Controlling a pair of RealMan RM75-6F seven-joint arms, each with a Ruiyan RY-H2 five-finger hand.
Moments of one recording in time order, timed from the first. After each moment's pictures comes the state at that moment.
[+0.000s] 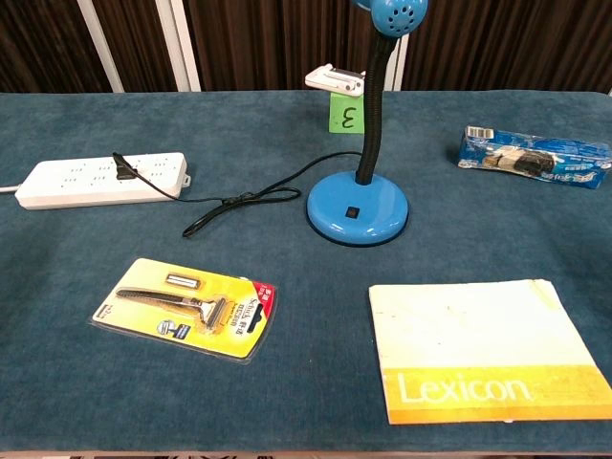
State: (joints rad) left arm -0.05 -1.16 -0.08 -1.73 1.36 1.51 0.22; right arm 0.01 -1.18 0.06 -1.75 -1.54 1.57 -0.23
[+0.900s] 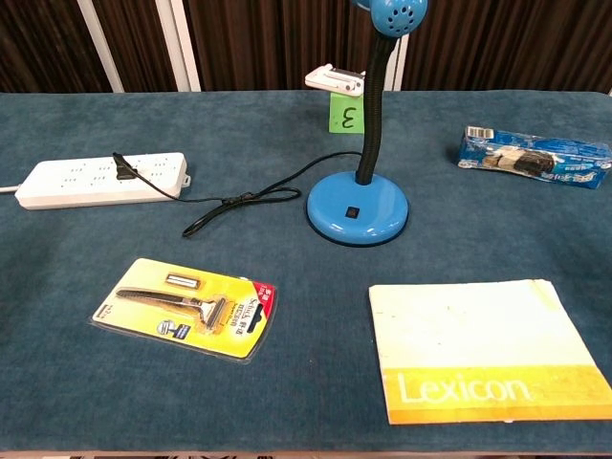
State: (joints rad) left arm -0.05 -1.16 -0.08 -1.73 1.35 1.51 0.22; right arm 0.01 -1.16 0.04 -1.78 -1.55 1.56 -0.17
